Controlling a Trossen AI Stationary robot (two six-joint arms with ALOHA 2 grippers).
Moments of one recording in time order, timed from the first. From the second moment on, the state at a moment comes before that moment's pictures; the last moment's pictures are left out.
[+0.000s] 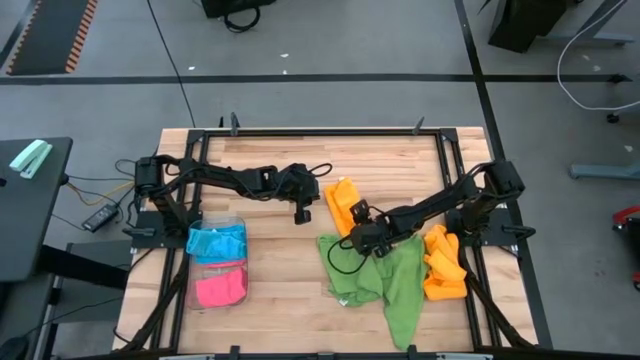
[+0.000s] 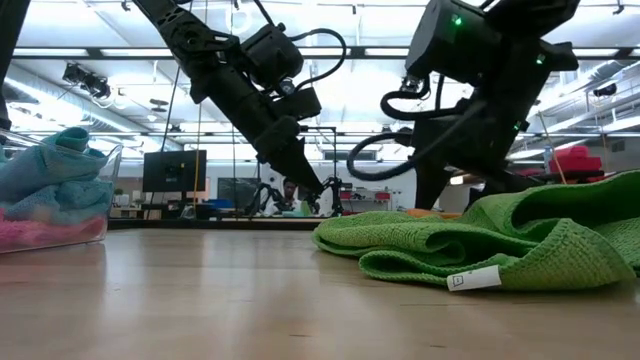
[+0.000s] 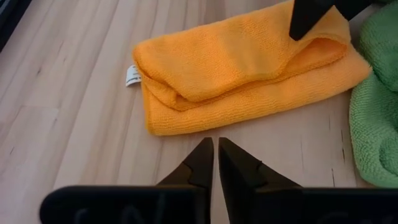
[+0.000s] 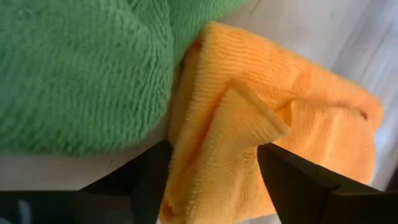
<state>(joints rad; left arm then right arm) 0.20 1.74 0.94 0.05 -0.02 0.14 0.20 1.74 0.87 -0.38 0.43 -0.47</state>
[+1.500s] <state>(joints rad) 0.15 1.74 0.94 0.11 0.02 0.17 0.02 1.61 1.10 -0.74 -0.30 -0.31</state>
